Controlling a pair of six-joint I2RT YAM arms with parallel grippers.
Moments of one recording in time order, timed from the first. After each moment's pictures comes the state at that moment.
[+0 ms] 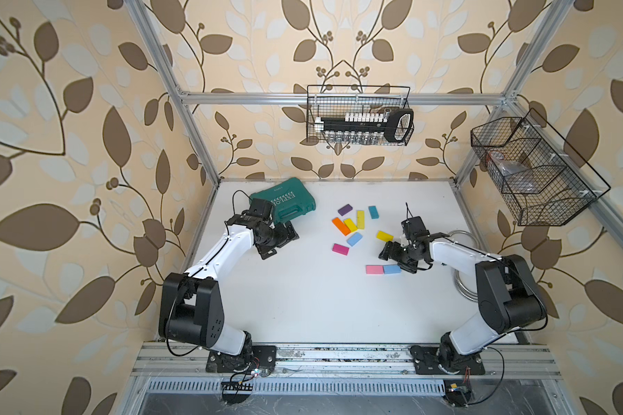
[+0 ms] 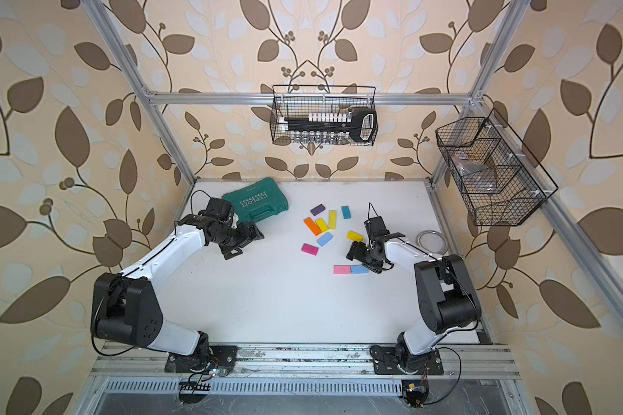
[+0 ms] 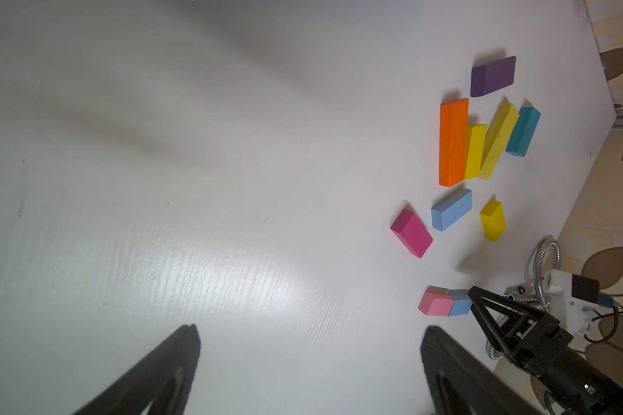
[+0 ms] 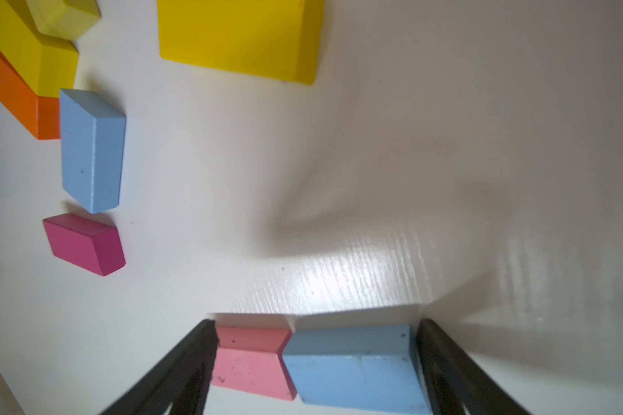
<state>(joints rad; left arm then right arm) -0.15 1.48 1.11 -0.76 0.33 -0.69 0.21 1.61 0.88 -0.49 -0.19 0.65</state>
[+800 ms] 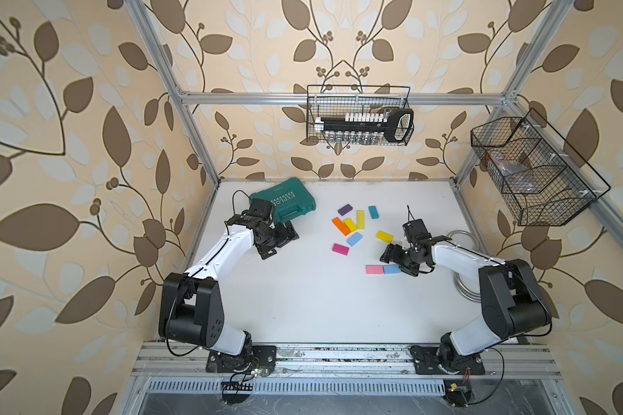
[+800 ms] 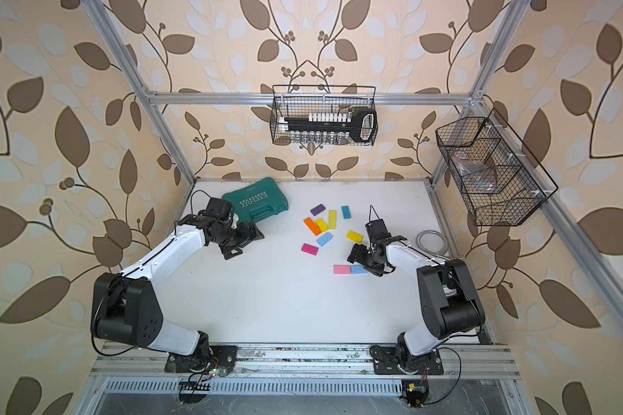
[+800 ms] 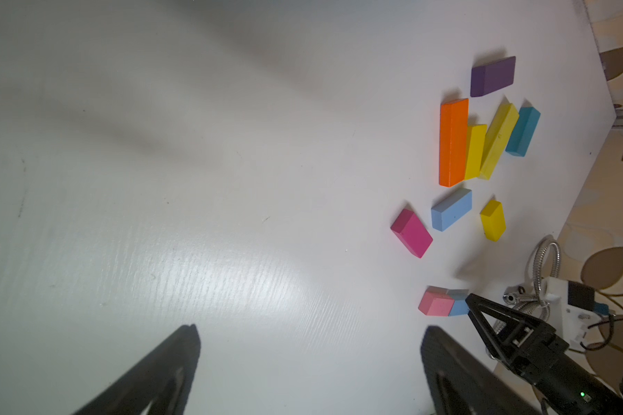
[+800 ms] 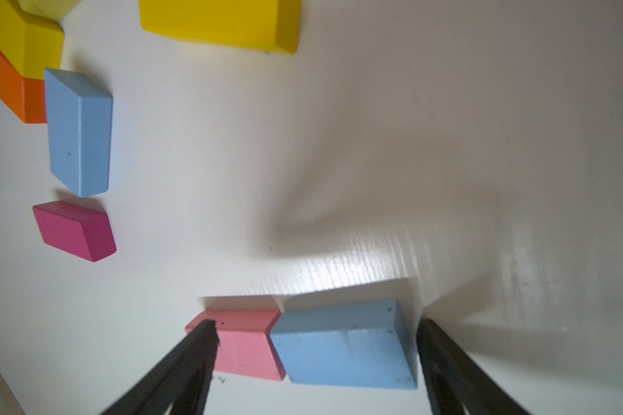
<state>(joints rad) -0.15 1.48 1.11 -0.76 0.33 -0.69 0.21 1.58 0.85 -0.49 -0.19 0.65</state>
